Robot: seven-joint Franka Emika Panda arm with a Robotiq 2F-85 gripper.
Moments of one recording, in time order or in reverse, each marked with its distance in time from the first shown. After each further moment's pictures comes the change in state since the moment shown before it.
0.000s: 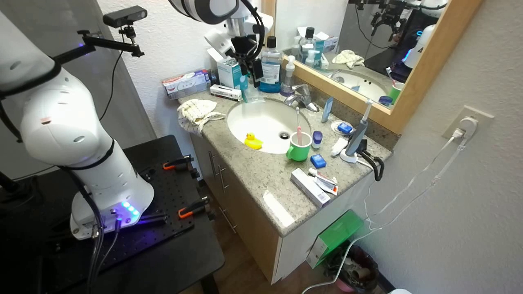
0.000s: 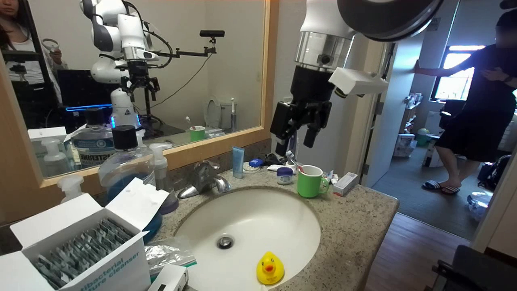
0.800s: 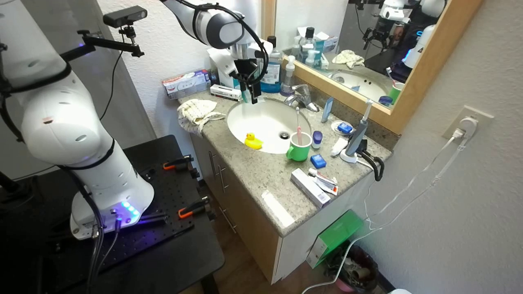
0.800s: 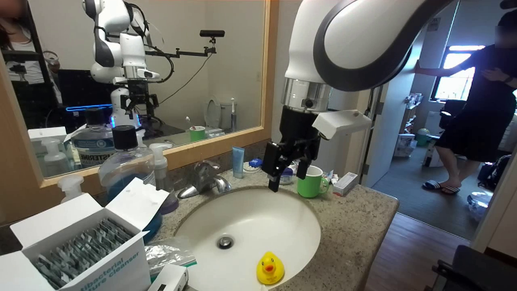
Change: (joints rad) arm 0.023 0.168 0.000 -0.002 0.008 0.096 0.010
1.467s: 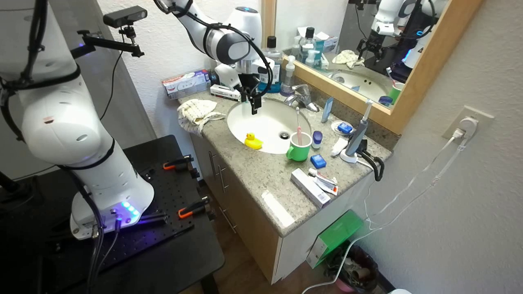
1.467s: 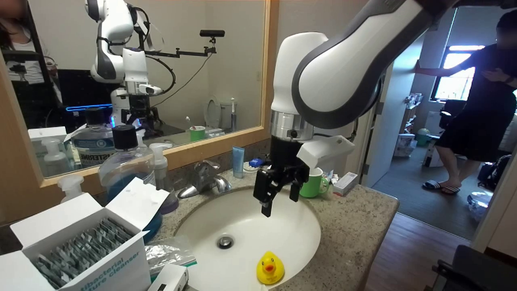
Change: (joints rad) arm 0.011 0.168 -0.001 0.053 -0.001 0.048 0.011
